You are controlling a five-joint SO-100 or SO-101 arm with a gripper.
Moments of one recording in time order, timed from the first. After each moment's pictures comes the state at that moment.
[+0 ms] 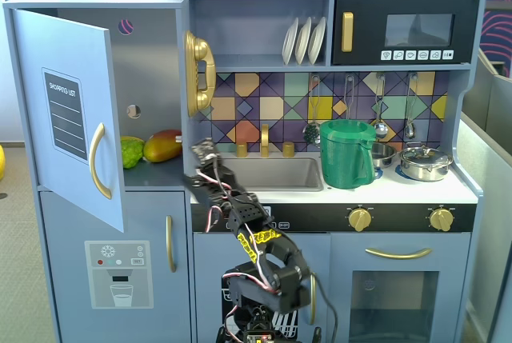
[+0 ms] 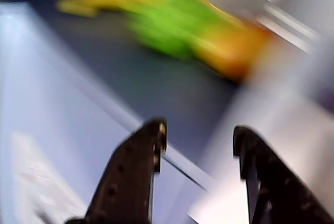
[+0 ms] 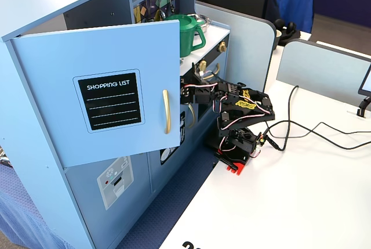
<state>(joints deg) -29.7 166.6 145.1 21.1 -104.2</state>
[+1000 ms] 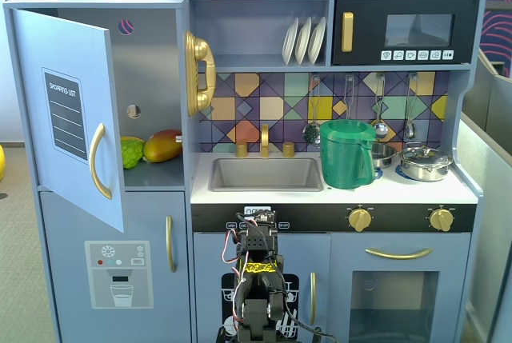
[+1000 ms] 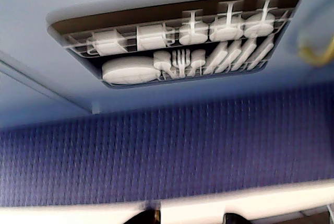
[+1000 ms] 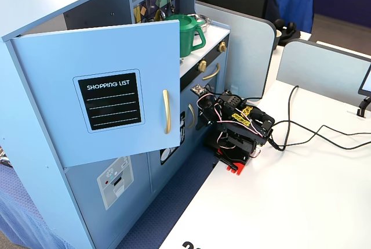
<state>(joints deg) 0.6 182.0 171.4 75.5 -83.9</state>
